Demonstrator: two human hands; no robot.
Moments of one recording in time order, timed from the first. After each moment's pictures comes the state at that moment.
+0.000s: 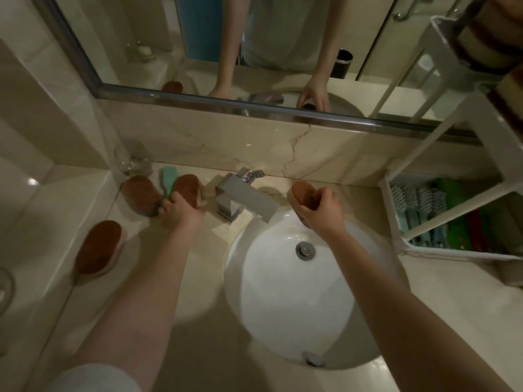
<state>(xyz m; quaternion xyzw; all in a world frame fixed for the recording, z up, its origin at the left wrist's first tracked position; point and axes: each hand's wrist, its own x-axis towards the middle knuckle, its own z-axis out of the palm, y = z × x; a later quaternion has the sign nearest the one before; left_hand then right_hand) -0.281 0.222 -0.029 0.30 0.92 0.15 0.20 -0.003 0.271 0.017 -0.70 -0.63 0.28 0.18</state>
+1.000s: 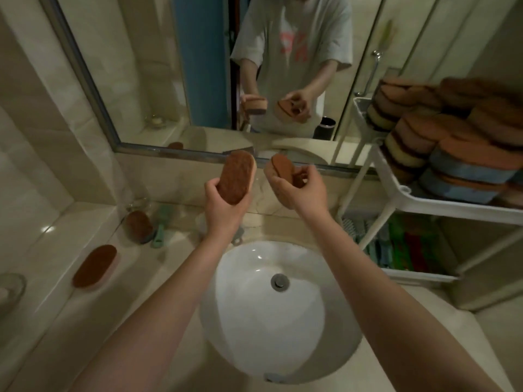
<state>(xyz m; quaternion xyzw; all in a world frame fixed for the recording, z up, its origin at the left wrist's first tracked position) -0.112 0.193 0.140 0.36 0.69 0.59 0.21 0.031 0.251 0.175 -0.57 -0.61 0.37 0.41</state>
